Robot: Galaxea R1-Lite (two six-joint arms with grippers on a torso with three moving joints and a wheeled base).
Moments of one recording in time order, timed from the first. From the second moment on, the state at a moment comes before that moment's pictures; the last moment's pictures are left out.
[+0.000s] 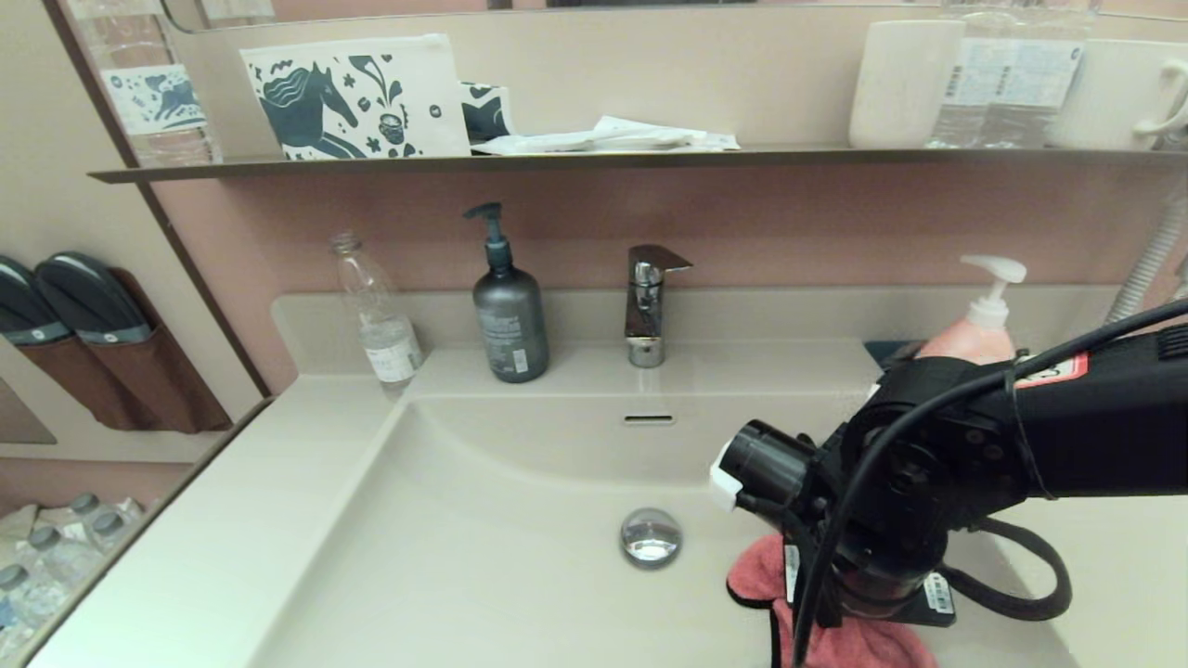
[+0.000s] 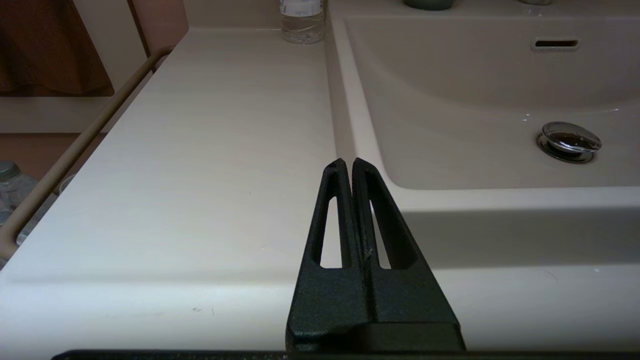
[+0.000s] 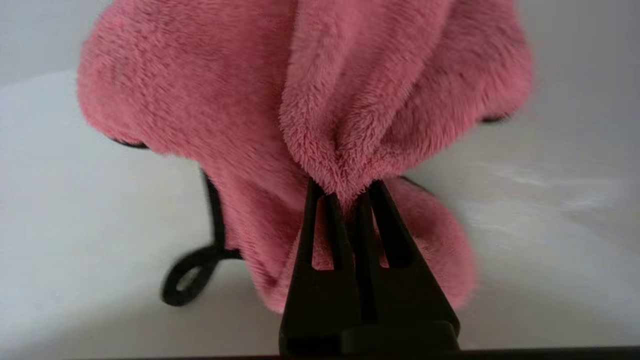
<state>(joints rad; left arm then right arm) 0.00 0.00 0.00 0.02 -0.02 0.00 0.77 1.99 -1.37 0.87 -0.42 1.00</state>
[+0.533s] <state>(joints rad) 0.00 0.00 0.00 0.02 -0.02 0.00 0.82 2.06 -1.36 0.71 -0.21 1.00</state>
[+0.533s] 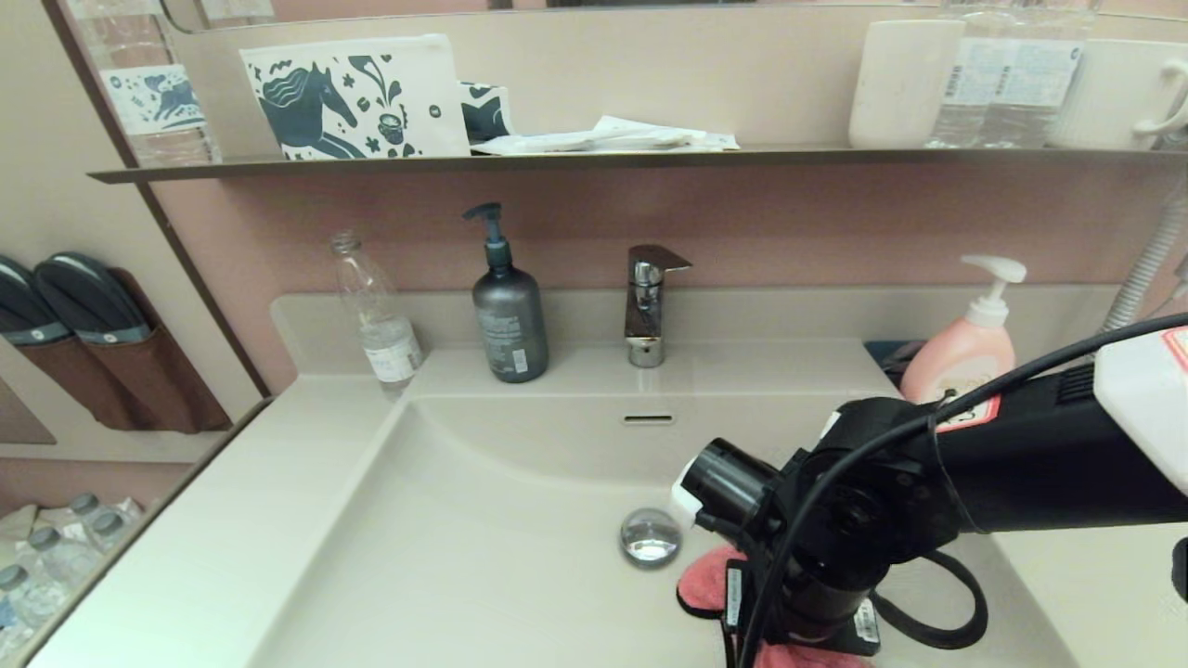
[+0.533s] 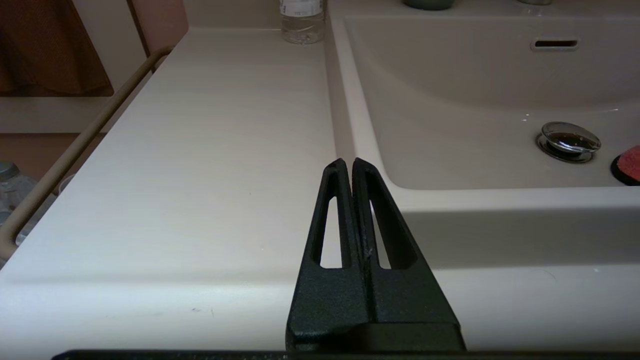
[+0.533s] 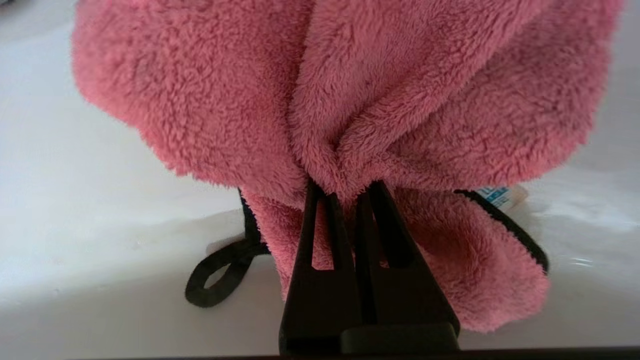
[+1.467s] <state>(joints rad) 0.00 0.00 0.00 0.02 -0.02 0.00 0.96 2.26 -1.68 0.68 -0.15 1.00</state>
